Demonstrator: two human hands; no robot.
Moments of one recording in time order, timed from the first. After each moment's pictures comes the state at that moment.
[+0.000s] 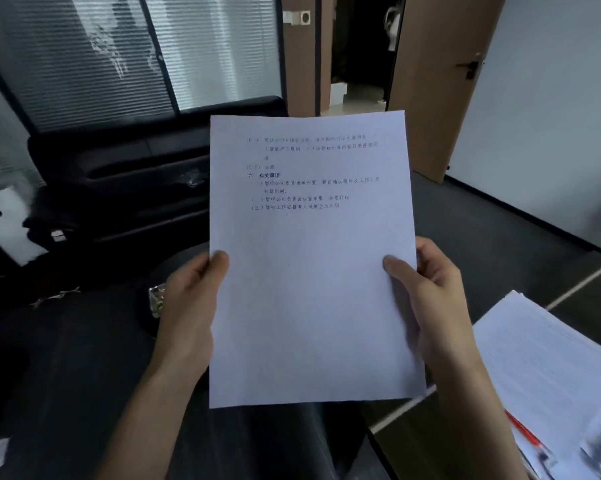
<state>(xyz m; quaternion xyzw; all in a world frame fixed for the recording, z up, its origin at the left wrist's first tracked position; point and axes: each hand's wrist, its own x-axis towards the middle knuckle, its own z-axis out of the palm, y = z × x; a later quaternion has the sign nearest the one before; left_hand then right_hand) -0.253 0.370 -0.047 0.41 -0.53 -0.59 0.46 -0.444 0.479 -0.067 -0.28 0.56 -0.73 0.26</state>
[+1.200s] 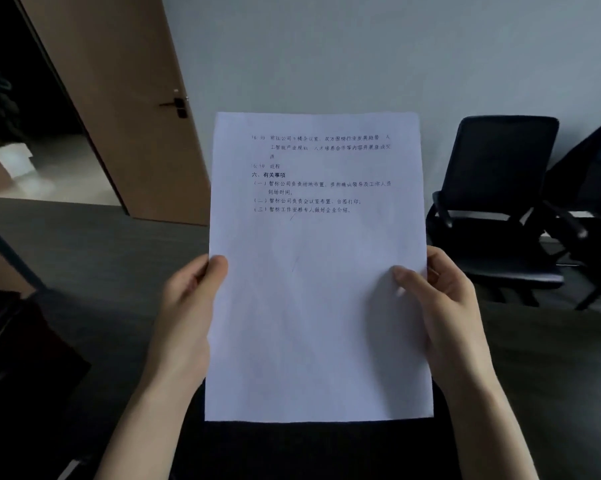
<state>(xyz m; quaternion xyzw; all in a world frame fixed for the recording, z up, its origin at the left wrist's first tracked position) -0.934 0.059 -0.041 0.13 -0.64 -0.74 0.16 -0.959 0.277 -0.066 -0.01 0.63 -0.77 -0.11</state>
